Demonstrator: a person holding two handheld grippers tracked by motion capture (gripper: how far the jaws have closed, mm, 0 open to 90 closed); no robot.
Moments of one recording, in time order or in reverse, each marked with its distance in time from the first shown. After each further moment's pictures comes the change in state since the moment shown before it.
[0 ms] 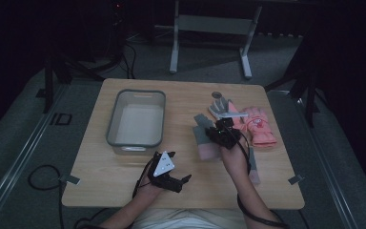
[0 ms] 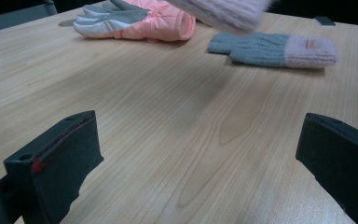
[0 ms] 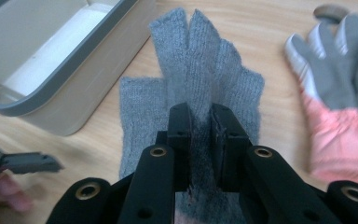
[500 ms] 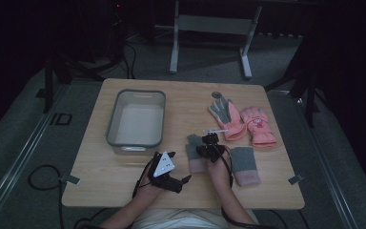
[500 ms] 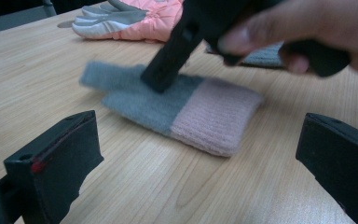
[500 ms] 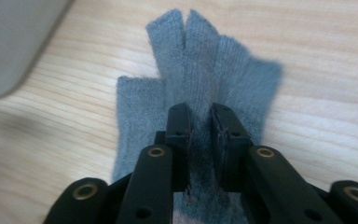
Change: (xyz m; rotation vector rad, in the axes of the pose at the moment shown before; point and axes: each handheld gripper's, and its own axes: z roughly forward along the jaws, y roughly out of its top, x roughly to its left) left arm -0.001 0.000 0.000 -0.002 -0.002 0.003; right arm 0.008 -0.052 0.077 0.178 -0.053 0.107
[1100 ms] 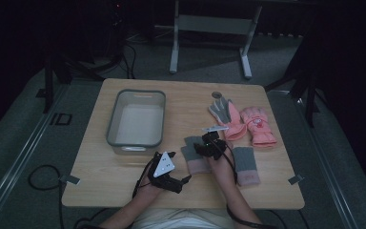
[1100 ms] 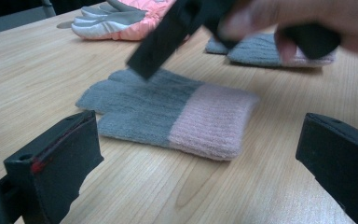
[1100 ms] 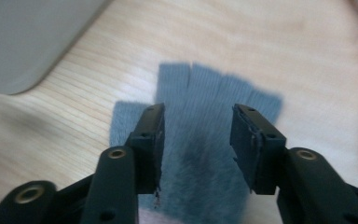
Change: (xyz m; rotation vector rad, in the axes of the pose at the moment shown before) left arm 0.000 0.000 0.000 -0.002 -0.004 0.003; right arm -0.001 0.010 -0.017 -0.088 0.021 -0.175
